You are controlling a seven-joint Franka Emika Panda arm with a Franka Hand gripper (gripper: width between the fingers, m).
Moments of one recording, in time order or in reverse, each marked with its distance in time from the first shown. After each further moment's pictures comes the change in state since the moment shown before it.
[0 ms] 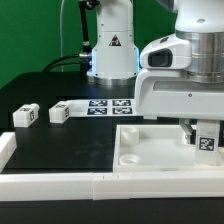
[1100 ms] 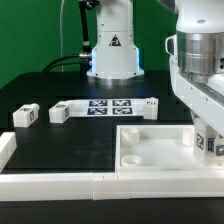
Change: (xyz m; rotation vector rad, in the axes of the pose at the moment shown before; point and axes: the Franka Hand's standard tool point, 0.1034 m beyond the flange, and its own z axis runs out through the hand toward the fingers) arm -0.003 -0.005 0.001 0.012 -0.007 0.822
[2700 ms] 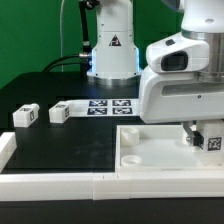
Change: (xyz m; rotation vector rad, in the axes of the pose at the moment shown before) arm 0.000 0.002 0.000 -0.038 0.007 -1.325
